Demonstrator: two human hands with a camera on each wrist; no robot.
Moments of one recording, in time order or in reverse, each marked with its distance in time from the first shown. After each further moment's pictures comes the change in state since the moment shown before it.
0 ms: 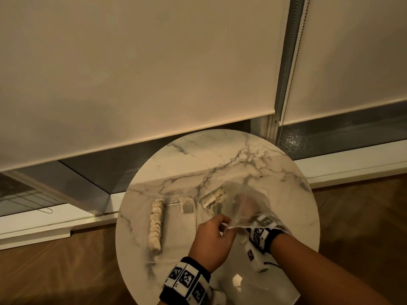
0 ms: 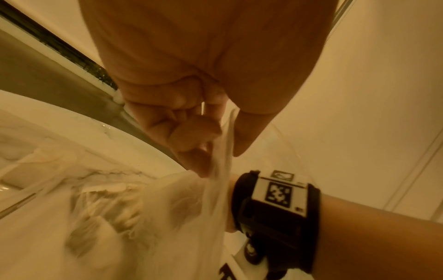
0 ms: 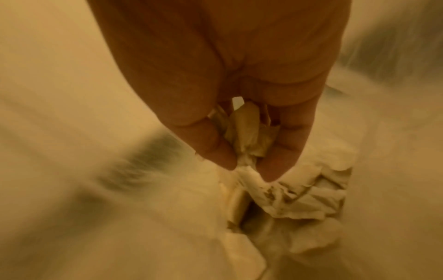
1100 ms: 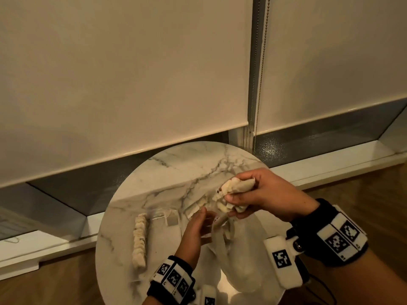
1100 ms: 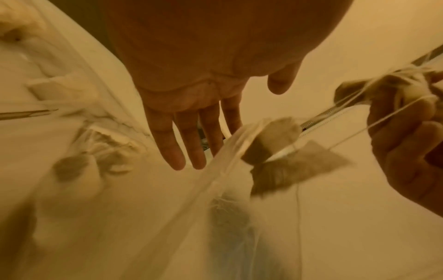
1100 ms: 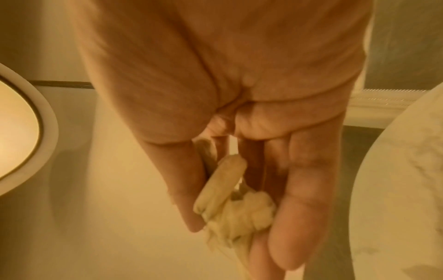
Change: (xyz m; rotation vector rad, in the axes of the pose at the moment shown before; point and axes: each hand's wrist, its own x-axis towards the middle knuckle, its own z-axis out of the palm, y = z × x) left_hand 0.019 0.003 -0.002 -0.648 -0.130 -0.173; right_hand -0.160 -0.057 -0.161 0.879 -0.120 -0.293
